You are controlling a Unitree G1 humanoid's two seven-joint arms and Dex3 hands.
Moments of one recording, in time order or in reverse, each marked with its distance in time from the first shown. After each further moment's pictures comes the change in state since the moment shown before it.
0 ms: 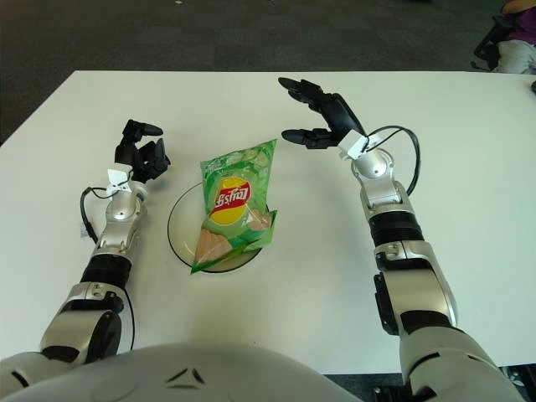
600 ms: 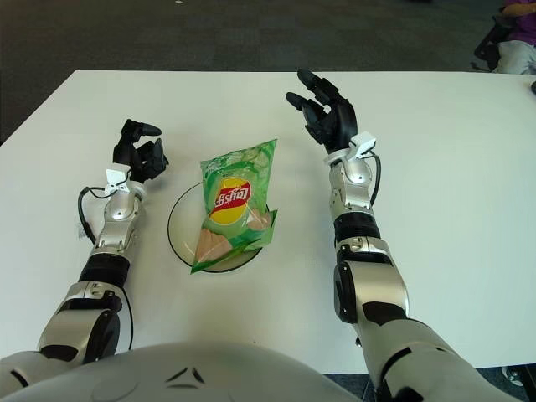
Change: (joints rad) left arm -0.001 0.004 0.002 0.006 0.000 -0.009 -0.001; right arm -0.044 0.190 -0.215 0.200 0.238 0.018 0.026
